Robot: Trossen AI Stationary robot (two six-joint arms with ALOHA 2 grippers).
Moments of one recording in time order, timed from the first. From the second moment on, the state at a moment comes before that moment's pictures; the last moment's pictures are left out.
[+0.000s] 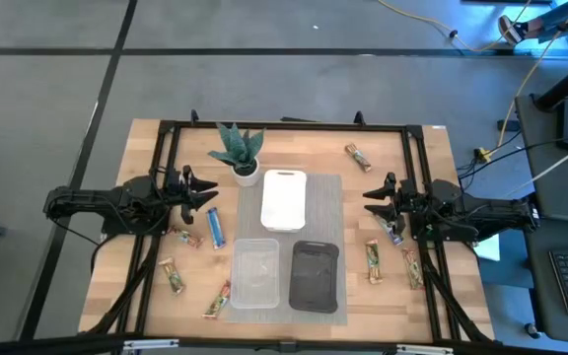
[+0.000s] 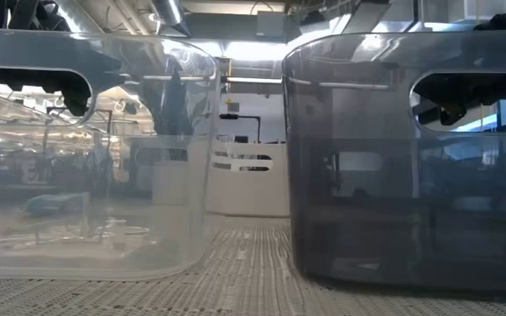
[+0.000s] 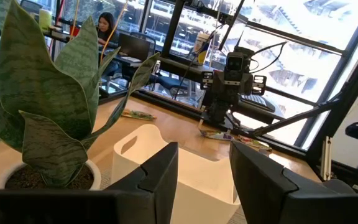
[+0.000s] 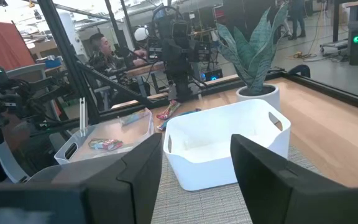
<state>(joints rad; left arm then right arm) 0.01 0.00 0.01 0.05 -0.22 -0.32 -0.04 0.00 0.01 0.01 -0.02 0.25</state>
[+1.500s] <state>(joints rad) 0.01 0.00 0.01 0.05 -0.26 -0.31 -0.04 0.00 0.01 0.03 0.10 0.34</state>
